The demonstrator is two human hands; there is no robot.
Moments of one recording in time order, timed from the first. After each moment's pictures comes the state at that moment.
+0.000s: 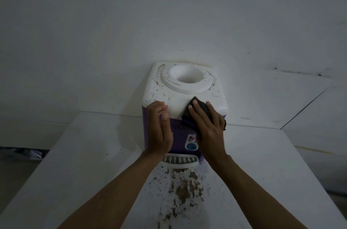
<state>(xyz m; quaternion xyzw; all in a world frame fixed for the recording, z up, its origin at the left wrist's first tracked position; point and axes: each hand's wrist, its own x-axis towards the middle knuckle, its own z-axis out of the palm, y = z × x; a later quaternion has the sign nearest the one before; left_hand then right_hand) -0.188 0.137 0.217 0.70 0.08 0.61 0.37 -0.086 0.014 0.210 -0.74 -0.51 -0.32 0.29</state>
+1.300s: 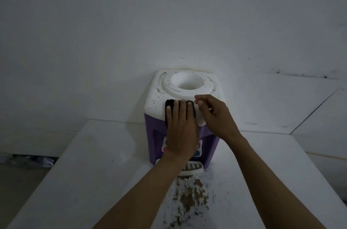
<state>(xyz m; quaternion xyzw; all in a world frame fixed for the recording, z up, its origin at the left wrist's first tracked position) -0.160 0.097 0.244 0.92 0.23 0.30 0.03 -0.059 0.021 0.284 -0.75 -0.46 -0.02 0.48</state>
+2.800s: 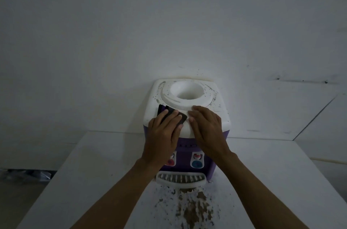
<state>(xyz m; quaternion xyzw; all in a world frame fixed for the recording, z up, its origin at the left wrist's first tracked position) -0.181 0.163 0.231 0.89 0.12 0.44 0.05 -0.060 0.041 0.241 -0.75 -0.50 -0.21 0.37</state>
